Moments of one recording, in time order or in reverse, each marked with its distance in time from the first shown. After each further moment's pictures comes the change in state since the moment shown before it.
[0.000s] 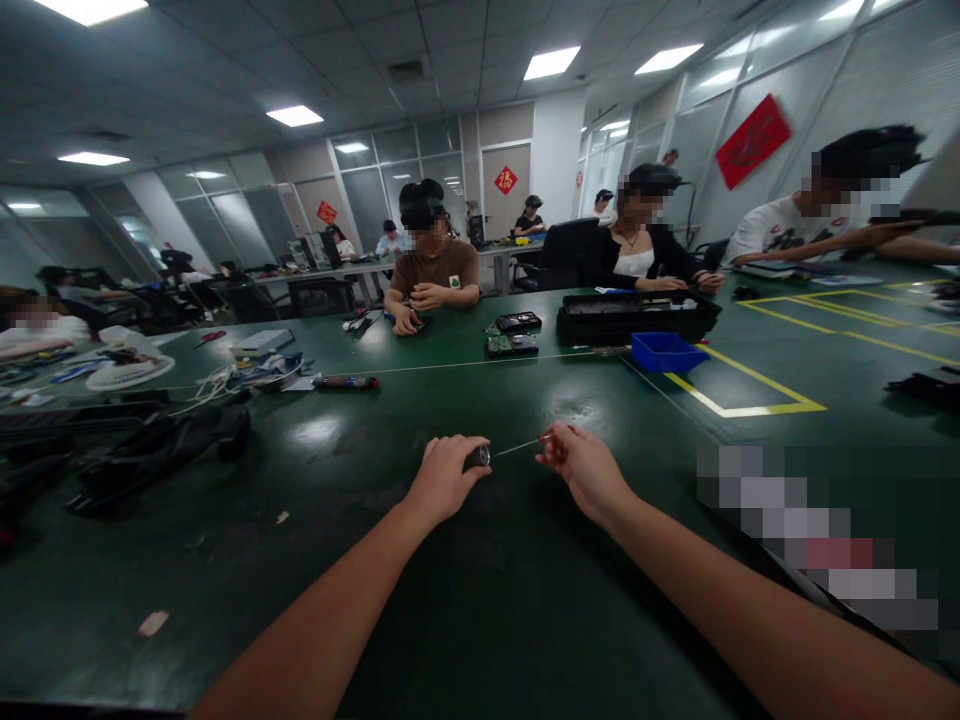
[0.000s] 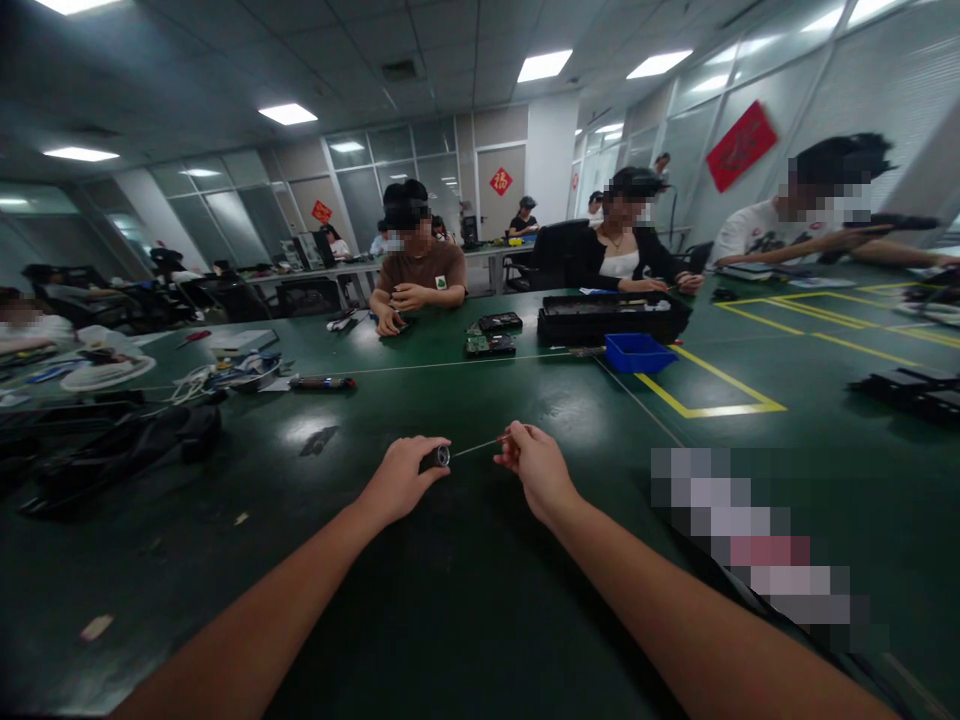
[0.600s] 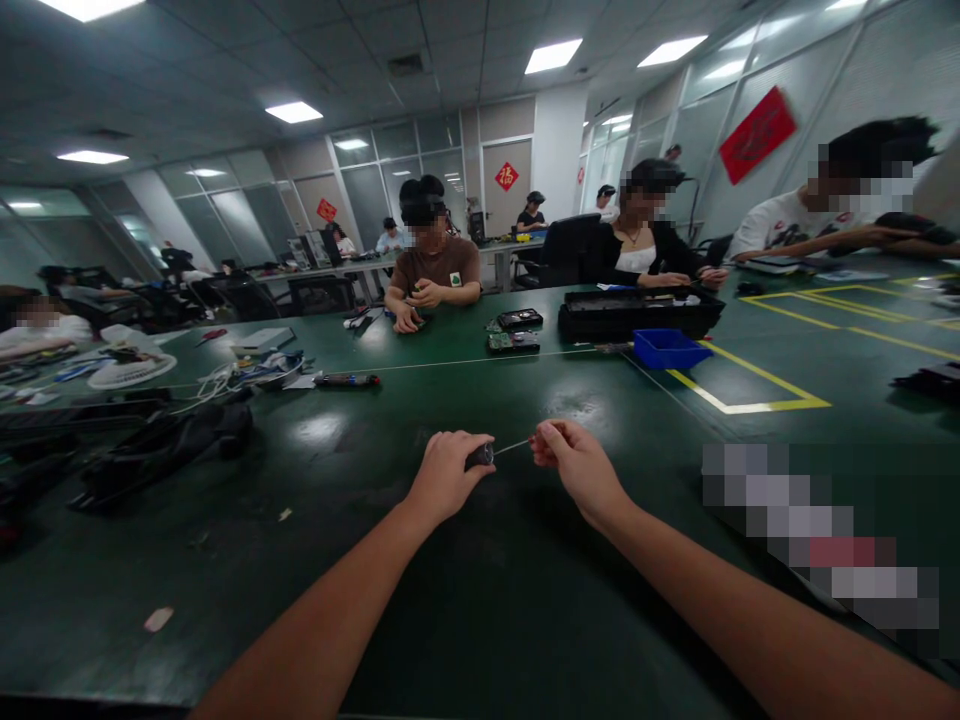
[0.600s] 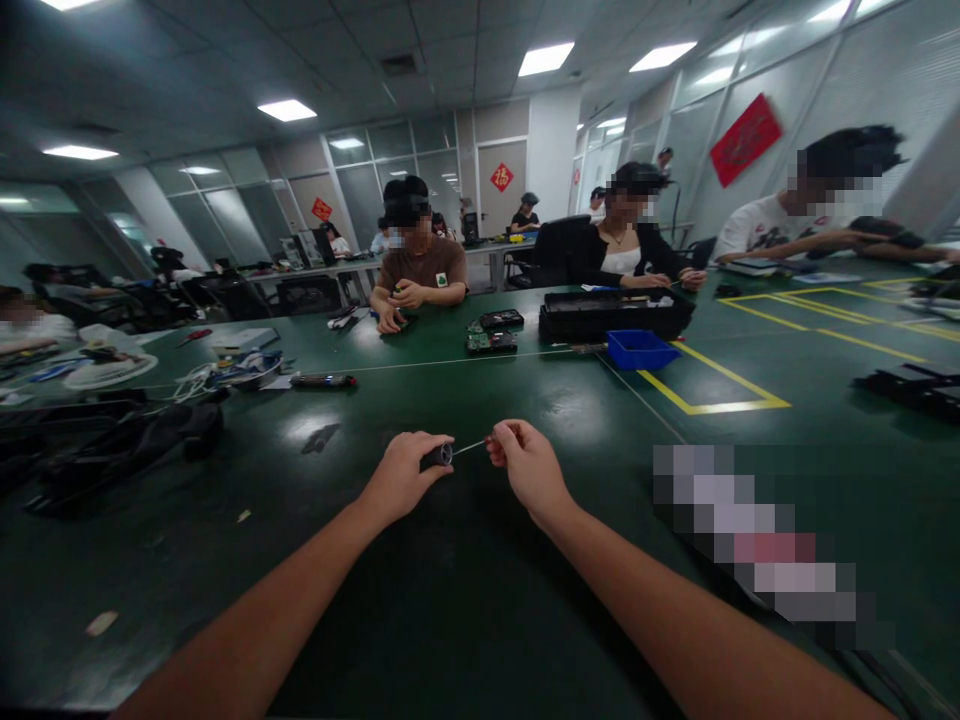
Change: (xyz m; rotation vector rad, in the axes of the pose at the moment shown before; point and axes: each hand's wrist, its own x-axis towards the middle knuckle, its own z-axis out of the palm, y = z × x) left_hand -0.001 -0.001 0.003 0.011 0.057 0.067; right_hand -0.009 0.004 0.006 -0.222 -0.063 -0.160
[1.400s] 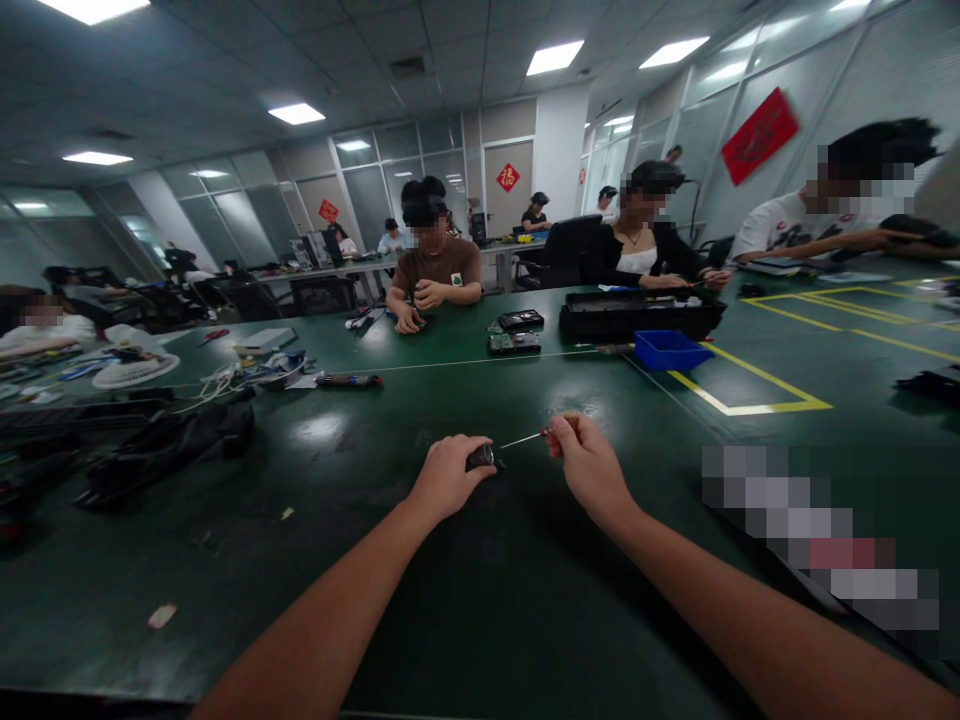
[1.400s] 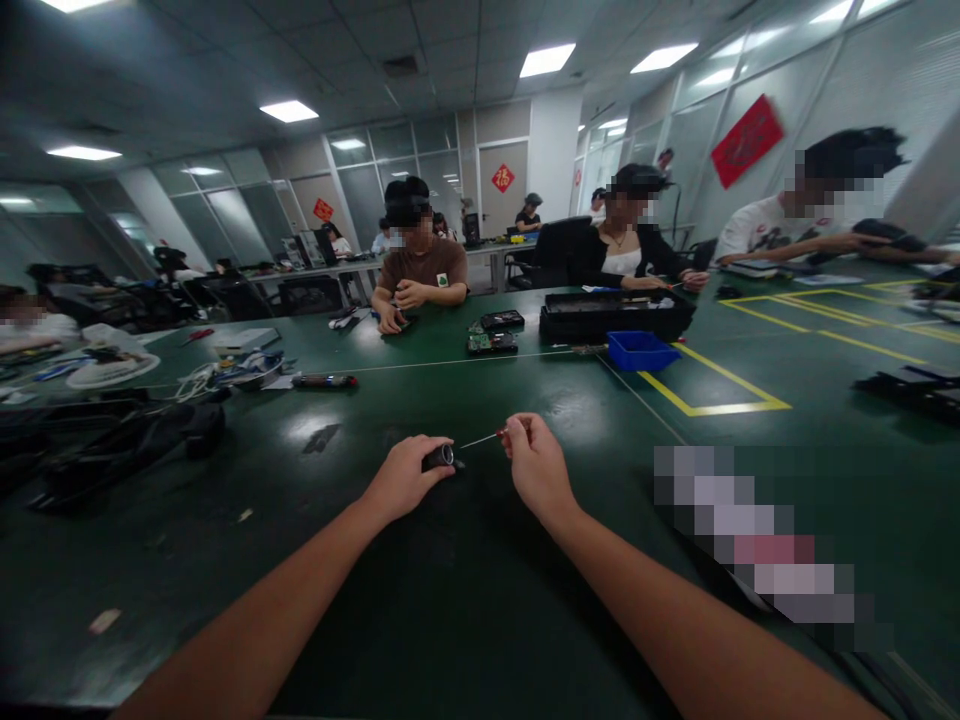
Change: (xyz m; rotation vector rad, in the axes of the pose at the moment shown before) left_hand 0.003 -0.003 0.004 -0.027 -0.057 -0.078; right_hand 0.000 -0.003 -0.007 -0.233 0.133 -0.169
